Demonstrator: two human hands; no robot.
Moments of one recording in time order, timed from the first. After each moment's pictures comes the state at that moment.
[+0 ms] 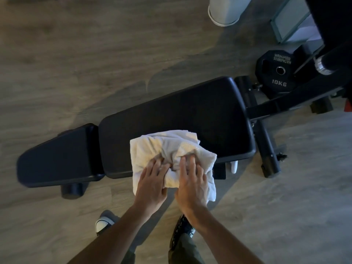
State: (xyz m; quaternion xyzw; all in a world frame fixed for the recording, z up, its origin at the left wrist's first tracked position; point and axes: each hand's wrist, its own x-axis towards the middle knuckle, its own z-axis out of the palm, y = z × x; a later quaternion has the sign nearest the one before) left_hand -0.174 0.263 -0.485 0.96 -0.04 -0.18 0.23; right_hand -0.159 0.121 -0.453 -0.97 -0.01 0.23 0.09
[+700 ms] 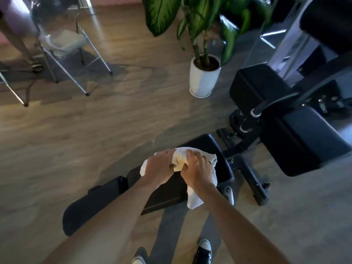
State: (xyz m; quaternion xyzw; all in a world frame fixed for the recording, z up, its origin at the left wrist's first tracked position) left_hand -0.058 0.301 -0.199 0.97 -0.08 -0.11 0.20; right_hand -0.082 0.160 -0.182 -0.98 0.05 0.08 0.17
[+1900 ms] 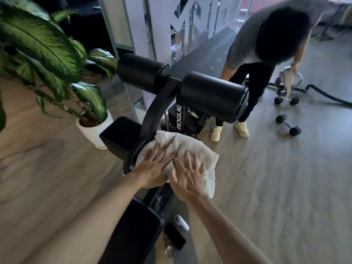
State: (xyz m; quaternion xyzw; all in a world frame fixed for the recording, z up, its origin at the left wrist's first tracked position) left_hand 0.075 -0.074 -0.116 0.81 -0.58 -0.10 0.01; right_hand -0.084 -0.164 -0.085 -0.93 0.30 -0.02 0.22
